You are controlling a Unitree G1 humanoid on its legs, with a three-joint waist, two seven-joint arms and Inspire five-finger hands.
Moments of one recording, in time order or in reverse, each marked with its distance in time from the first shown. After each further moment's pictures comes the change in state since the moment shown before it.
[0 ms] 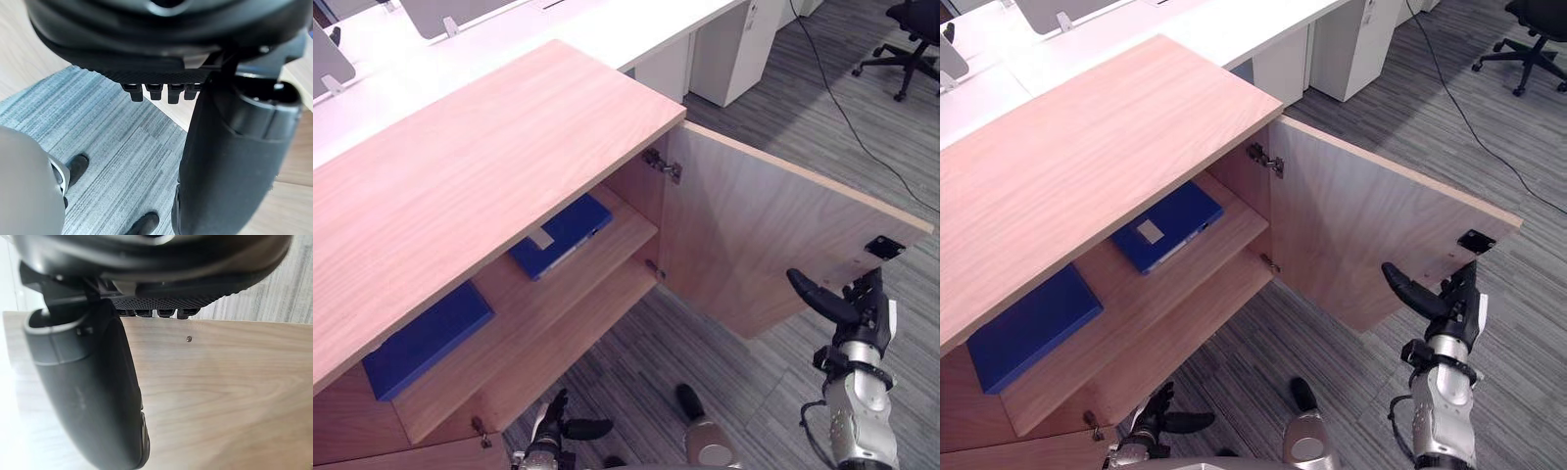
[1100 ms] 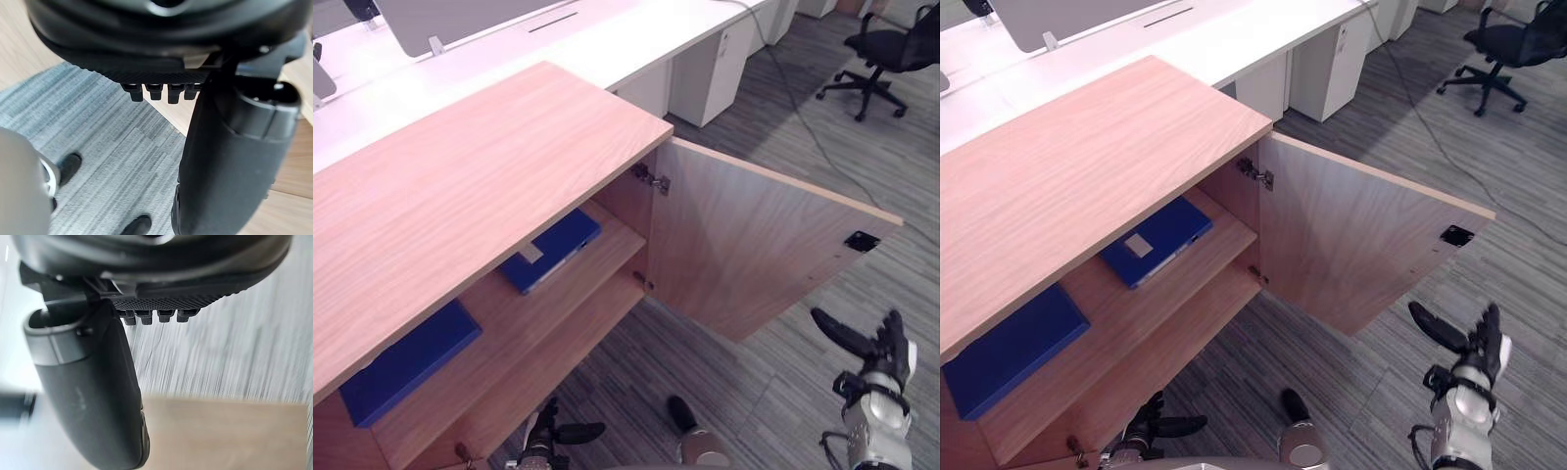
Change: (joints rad) left arm 0.003 0.009 0.010 0.004 -0.078 0.018 0.007; right arm -0.230 -0.160 -0.155 0.432 -0.110 0.046 0.021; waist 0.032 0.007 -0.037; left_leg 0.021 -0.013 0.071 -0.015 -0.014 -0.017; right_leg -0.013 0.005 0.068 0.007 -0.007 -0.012
